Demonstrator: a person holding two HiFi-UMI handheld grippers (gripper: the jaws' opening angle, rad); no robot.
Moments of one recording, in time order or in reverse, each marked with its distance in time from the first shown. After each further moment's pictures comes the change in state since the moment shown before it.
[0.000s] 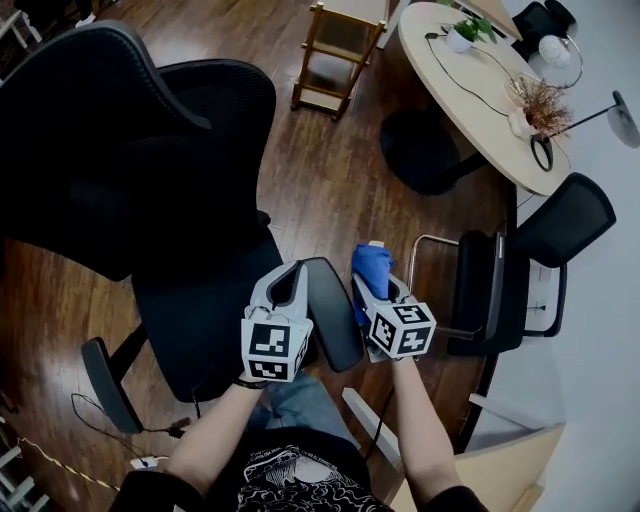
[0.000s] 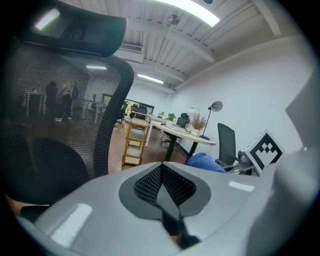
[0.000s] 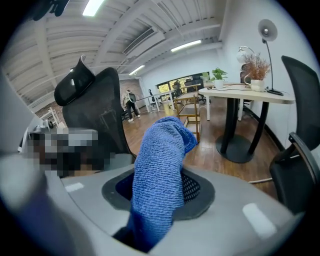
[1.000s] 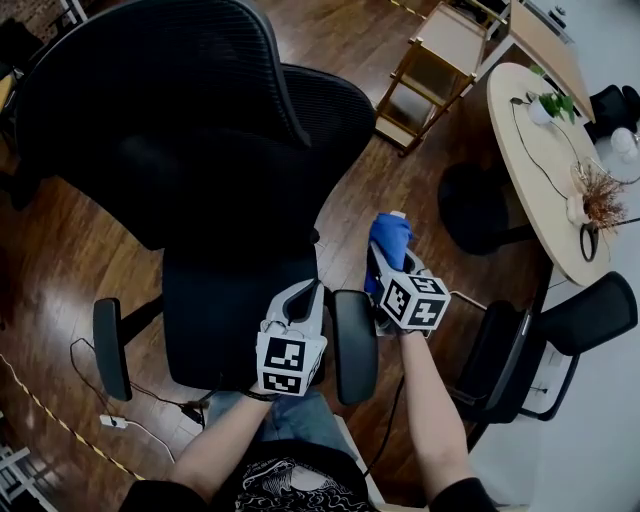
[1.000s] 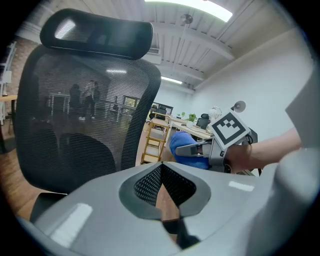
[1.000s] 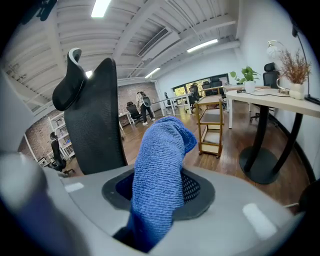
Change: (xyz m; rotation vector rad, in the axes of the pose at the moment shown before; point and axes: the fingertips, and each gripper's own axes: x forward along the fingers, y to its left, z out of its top) left arm -0.015 0.057 -0.011 -0.085 -0.016 0.222; right arm 0.121 0.042 0.097 -0.095 -0.043 0.165
